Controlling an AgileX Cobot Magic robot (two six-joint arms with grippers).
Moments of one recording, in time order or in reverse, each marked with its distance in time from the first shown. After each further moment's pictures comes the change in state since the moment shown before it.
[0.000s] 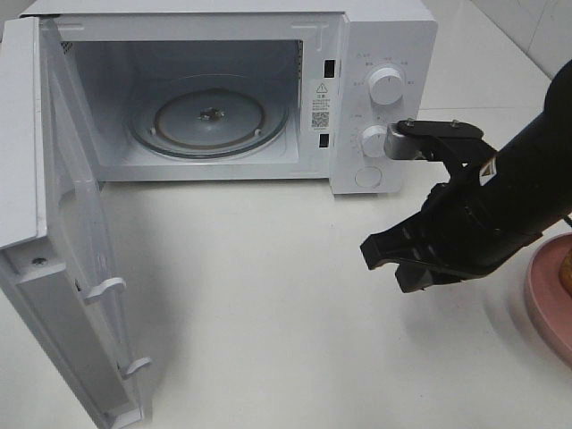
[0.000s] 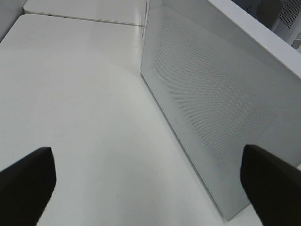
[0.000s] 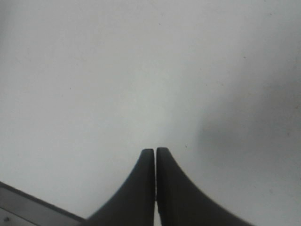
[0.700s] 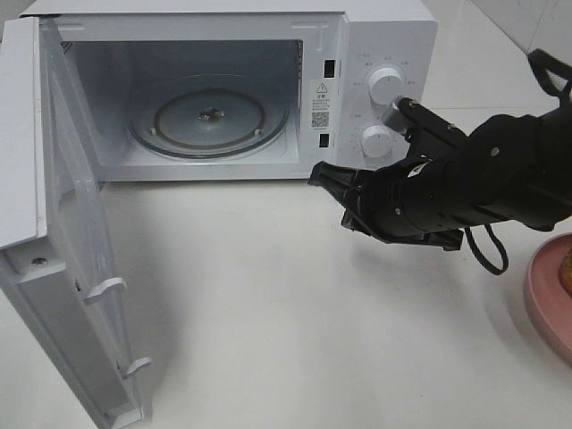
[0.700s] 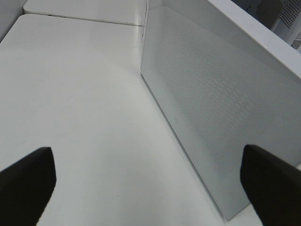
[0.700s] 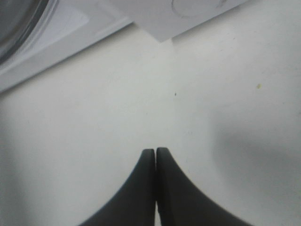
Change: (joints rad) left arm 0.000 0.000 0.000 0.000 0.000 0.000; right arm 0.071 0.246 -0.001 0.437 -0.654 0.098
